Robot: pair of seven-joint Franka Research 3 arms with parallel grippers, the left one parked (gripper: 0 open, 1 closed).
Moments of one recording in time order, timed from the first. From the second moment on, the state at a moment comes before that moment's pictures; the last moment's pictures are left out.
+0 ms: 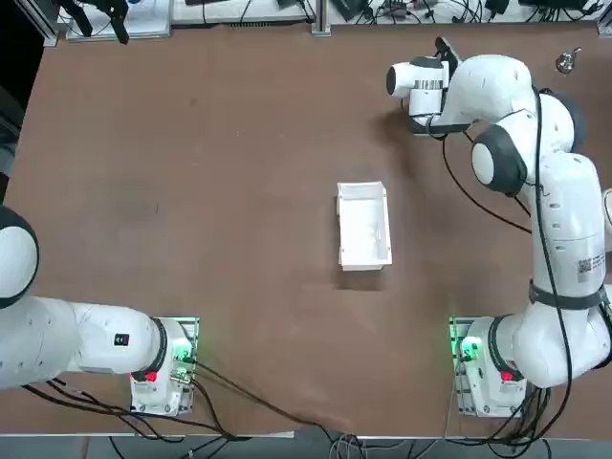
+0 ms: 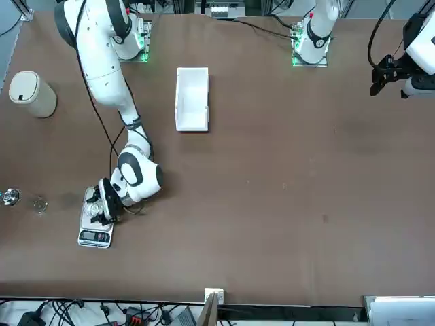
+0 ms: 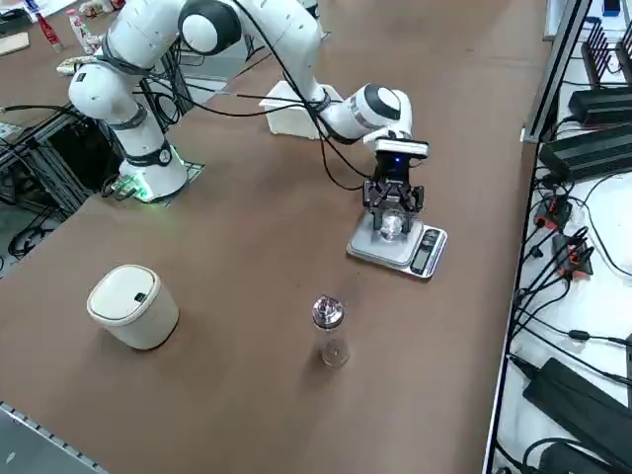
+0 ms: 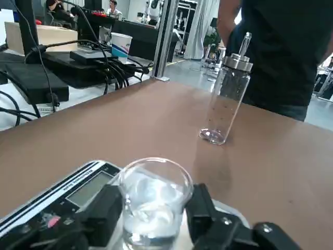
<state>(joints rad) 0.37 0.96 -0.07 -1.42 -1.28 1.81 2.17</state>
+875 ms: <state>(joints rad) 0.48 0.81 -0.05 -1.37 -0.85 1.78 1.73</state>
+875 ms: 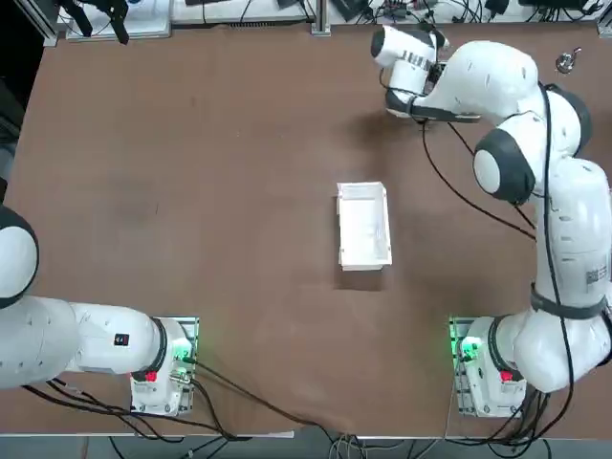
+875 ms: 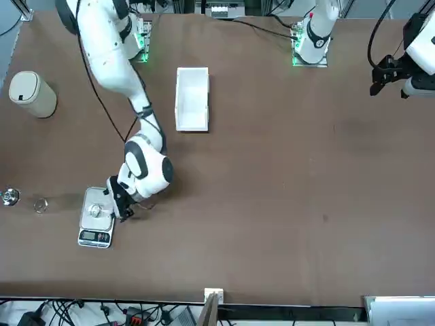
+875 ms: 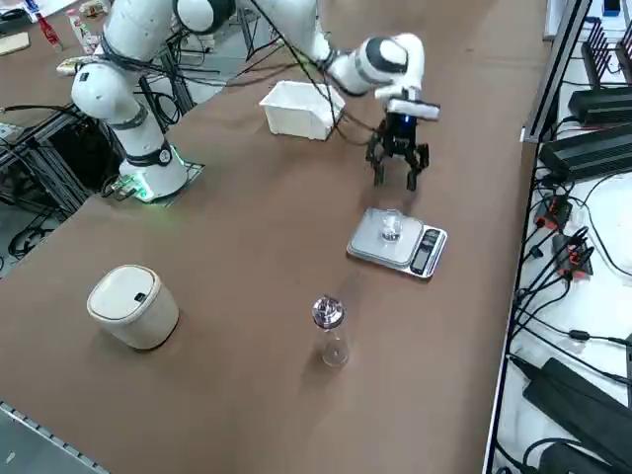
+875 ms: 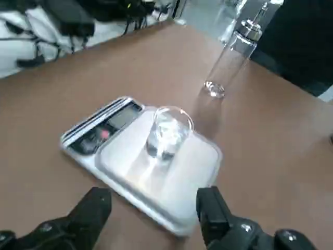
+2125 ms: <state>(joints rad) 0.29 0.27 -0.07 -1.38 -0.31 1.46 0.55</state>
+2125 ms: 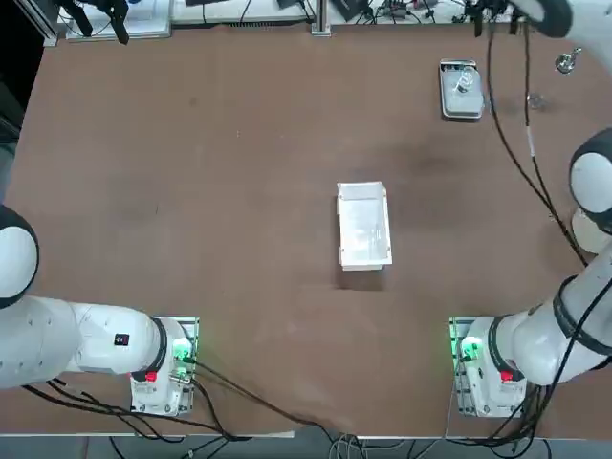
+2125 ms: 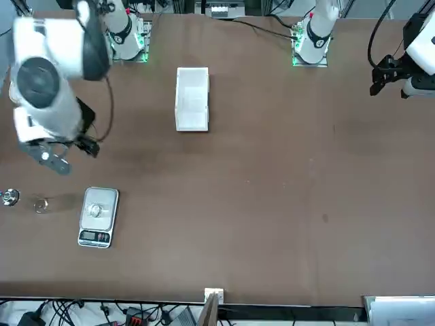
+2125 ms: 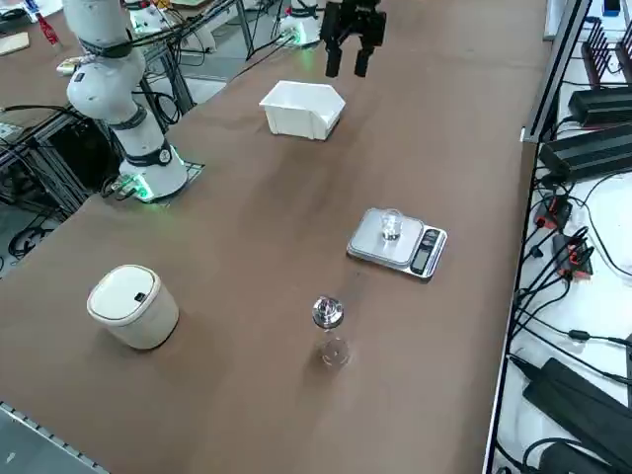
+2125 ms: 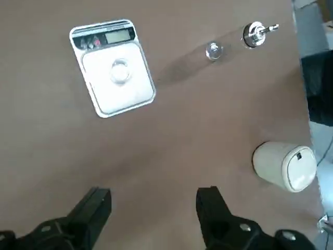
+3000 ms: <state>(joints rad) 0.08 0.08 -0.08 -1.41 -0.07 1.38 0.00</state>
